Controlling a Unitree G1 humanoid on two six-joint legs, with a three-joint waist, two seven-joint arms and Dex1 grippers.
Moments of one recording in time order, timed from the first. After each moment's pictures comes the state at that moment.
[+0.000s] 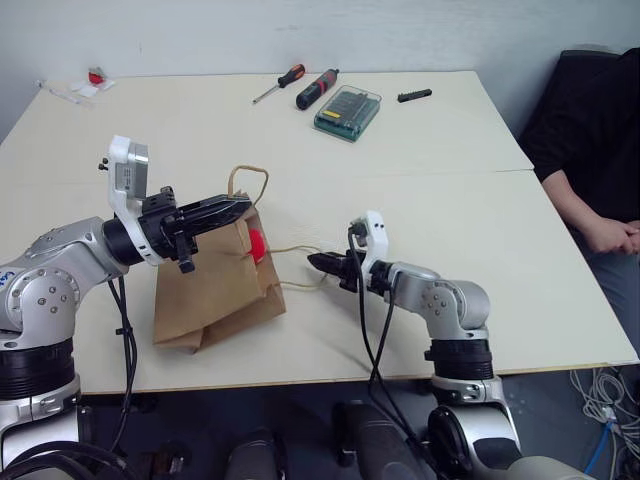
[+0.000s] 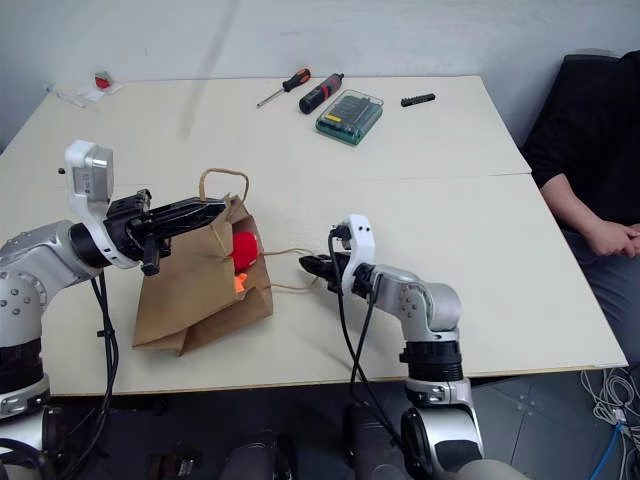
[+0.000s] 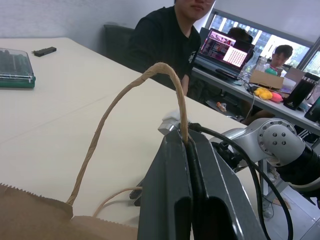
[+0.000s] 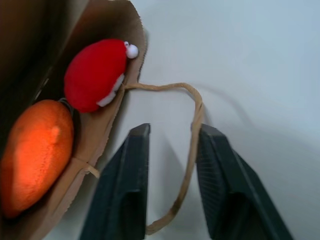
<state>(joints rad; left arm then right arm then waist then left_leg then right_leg) -0.51 0.75 0.31 -0.18 -0.96 0.89 -0.83 -0.60 0.00 -0.12 -0.03 0.48 1.12 0.43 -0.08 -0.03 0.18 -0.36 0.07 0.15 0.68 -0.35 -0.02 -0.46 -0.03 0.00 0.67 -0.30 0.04</state>
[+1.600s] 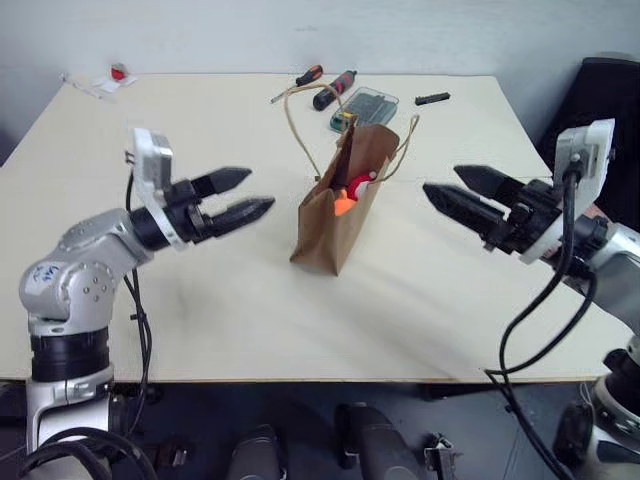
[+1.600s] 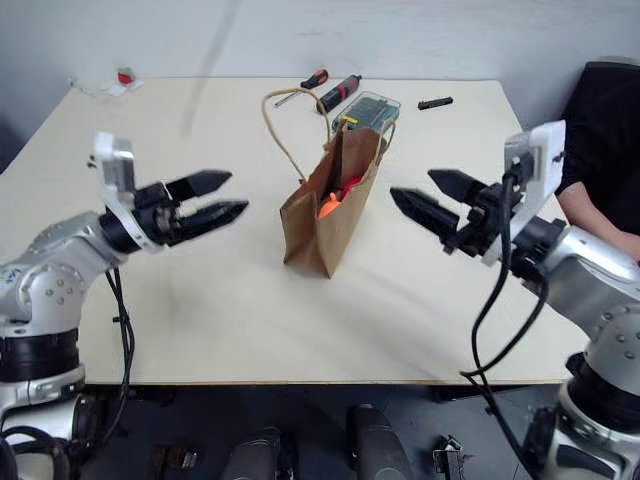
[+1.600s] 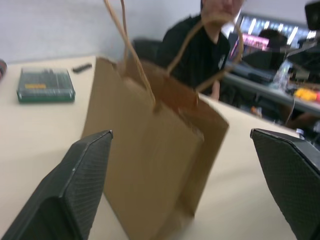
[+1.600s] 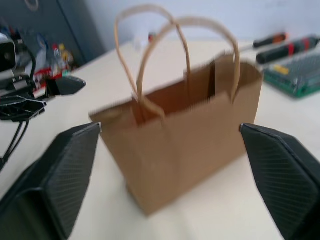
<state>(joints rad) -0.50 0.63 0.19 -0.16 -0.72 0.70 -0.81 -0.43 -0.67 -0.49 -0.55 1.13 1.15 0.34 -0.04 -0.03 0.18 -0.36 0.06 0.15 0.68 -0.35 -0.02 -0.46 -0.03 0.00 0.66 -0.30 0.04</state>
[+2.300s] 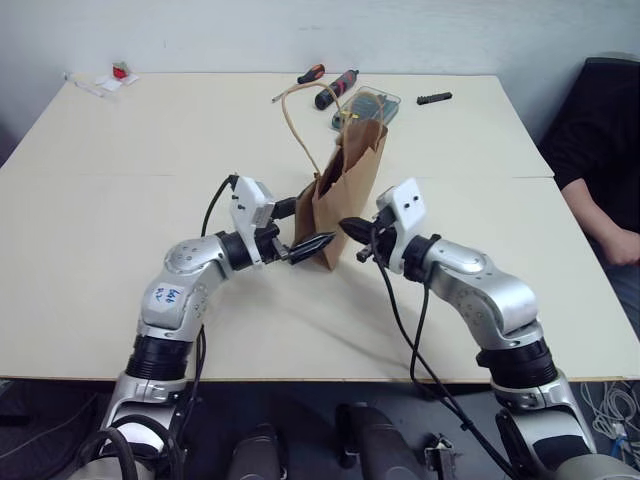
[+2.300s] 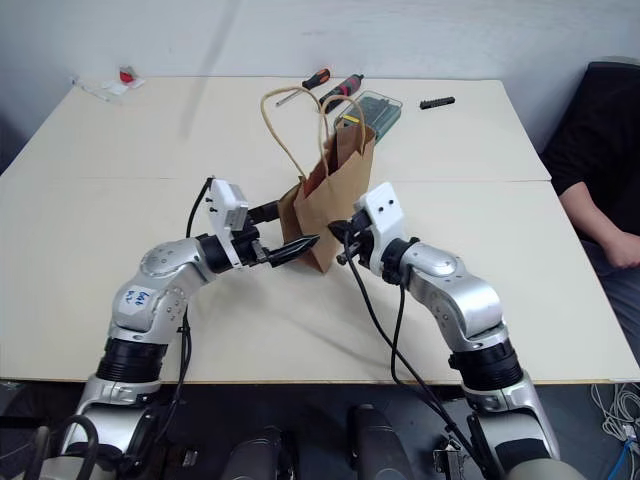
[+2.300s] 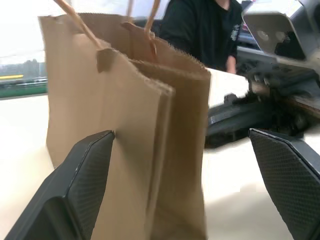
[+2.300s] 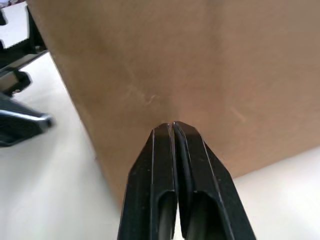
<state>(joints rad) -0.57 0.34 -0.03 0.02 -0.39 0.38 -0.68 -0.58 -0.36 0.16 -0.14 0.45 0.67 0.44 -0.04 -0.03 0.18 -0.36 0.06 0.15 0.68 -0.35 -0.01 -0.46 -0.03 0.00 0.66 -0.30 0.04</state>
